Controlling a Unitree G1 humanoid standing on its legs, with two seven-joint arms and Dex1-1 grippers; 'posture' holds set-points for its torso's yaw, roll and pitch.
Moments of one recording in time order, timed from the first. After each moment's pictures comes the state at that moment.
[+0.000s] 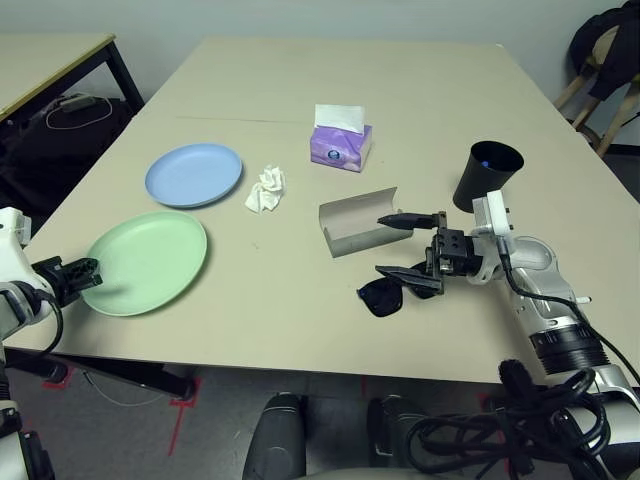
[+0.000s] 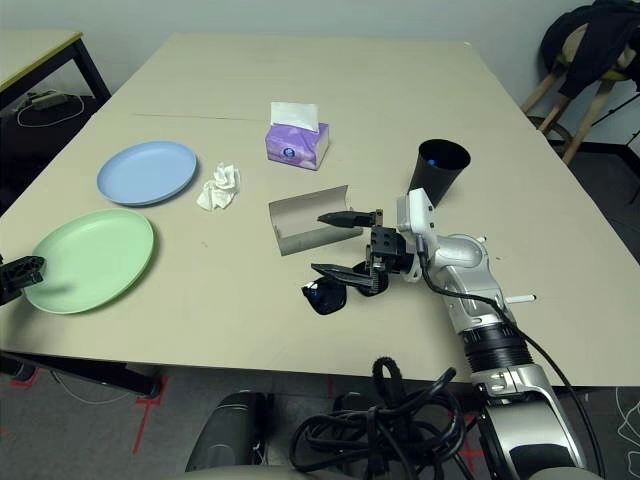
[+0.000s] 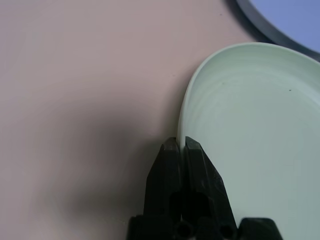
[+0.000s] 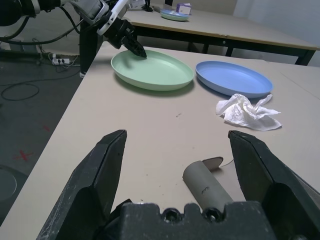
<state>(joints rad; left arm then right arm) -0.27 0.84 0.60 0.34 -0.47 0.96 -0.46 -0.45 -0.40 0.06 0.27 0.38 -0.13 1.33</state>
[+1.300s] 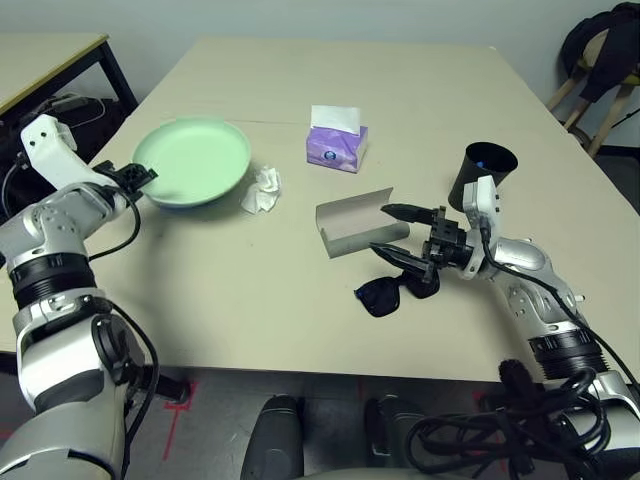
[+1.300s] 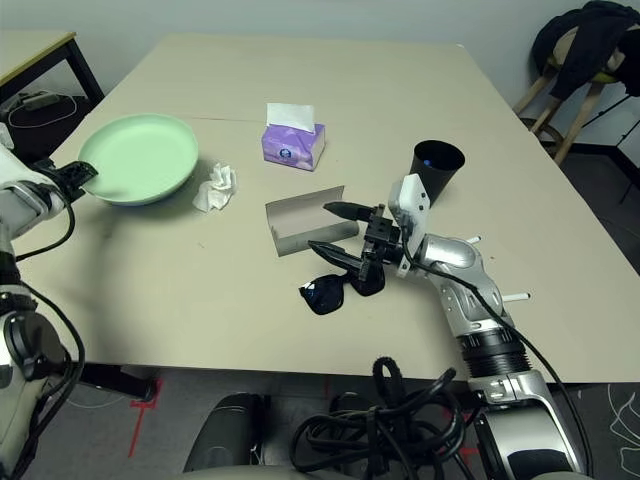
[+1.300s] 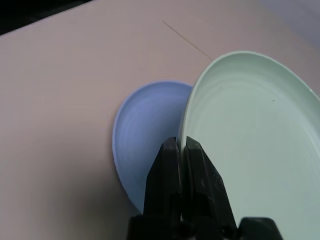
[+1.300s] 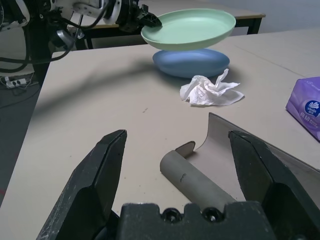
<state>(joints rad) -0.94 0.63 0.57 0.84 -0.42 0.61 -0.03 -0.41 -0.38 0.05 0.16 0.40 0.09 1.08</state>
